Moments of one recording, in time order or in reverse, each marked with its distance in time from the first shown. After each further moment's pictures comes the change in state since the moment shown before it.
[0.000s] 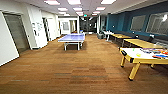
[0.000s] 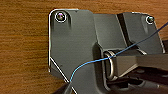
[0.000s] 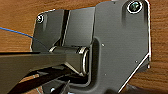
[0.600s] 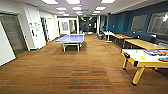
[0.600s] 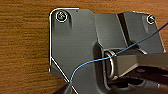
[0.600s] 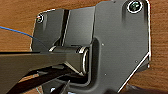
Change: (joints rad) left arm 0.002 0.001 0.000 0.000 0.000 0.000; right arm 0.000 0.003 -0.006 0.000 0.000 0.000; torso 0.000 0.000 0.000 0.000
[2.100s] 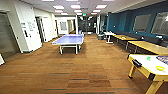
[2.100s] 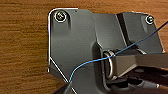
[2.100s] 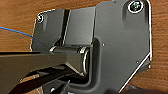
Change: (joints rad) left arm 0.000 0.004 0.000 0.000 0.000 0.000; right arm 0.000 0.013 -0.014 0.000 0.000 0.000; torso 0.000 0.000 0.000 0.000
